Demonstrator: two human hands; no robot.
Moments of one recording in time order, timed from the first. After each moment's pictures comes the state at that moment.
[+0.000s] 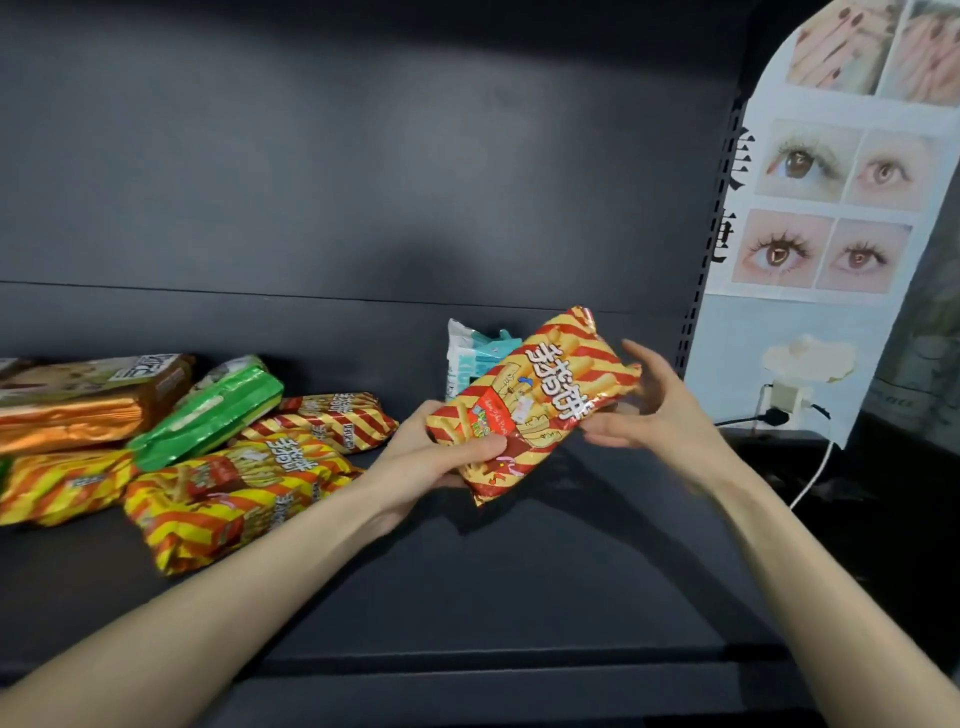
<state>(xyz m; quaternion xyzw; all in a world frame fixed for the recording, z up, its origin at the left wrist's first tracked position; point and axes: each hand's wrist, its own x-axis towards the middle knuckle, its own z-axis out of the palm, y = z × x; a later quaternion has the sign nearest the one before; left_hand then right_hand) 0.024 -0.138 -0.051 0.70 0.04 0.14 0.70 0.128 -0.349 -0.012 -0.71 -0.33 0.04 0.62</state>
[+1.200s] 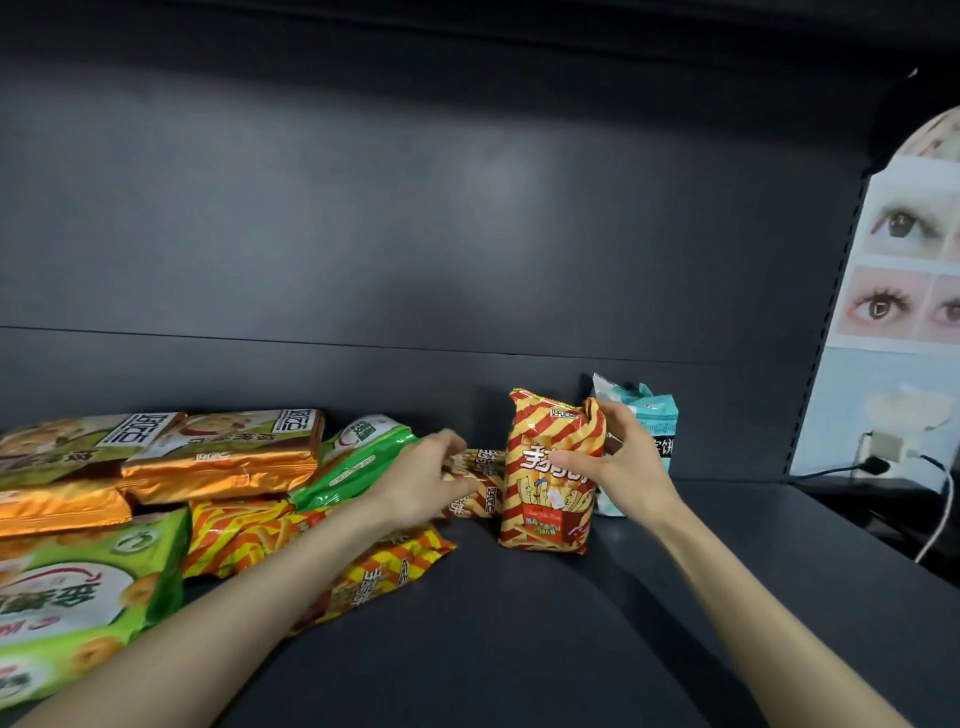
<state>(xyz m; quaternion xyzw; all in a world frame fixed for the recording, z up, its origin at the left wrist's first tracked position) -0.039 0.067 -0.037 0.93 0.06 0.20 0.29 0.054 -0.135 -0.023 -0.75 -0.30 -0.05 0.59</state>
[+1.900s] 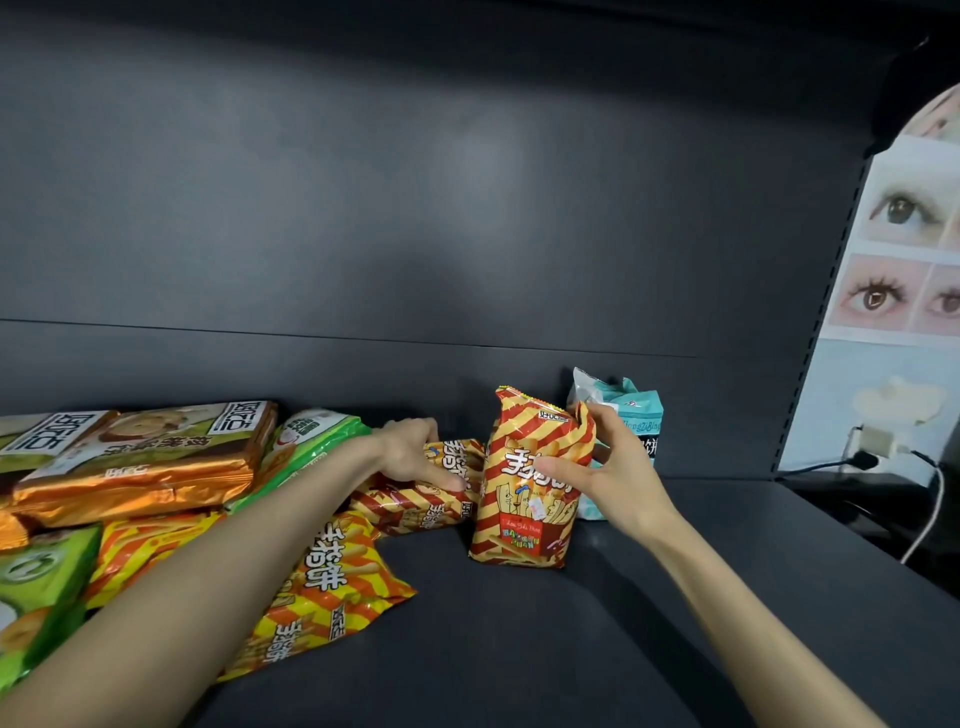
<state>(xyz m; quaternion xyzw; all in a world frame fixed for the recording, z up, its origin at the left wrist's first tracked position) 0.048 0.098 -0.023 0.97 0.13 0.00 0.18 0.078 -0.145 -0.026 -0.76 -0.31 -0.03 0.57</state>
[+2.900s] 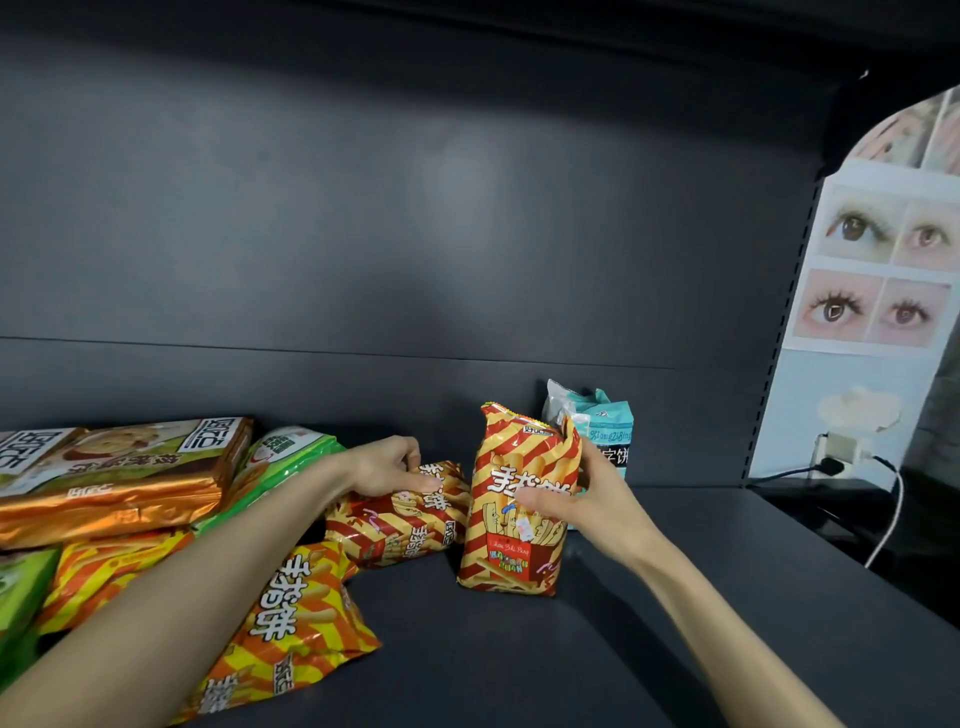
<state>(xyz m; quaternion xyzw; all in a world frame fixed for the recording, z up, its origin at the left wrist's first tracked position) 0.044 0.099 -0.032 0.96 0.07 0.00 0.26 0.078 -0.161 -0.039 -0.76 -0.30 0.05 0.57</state>
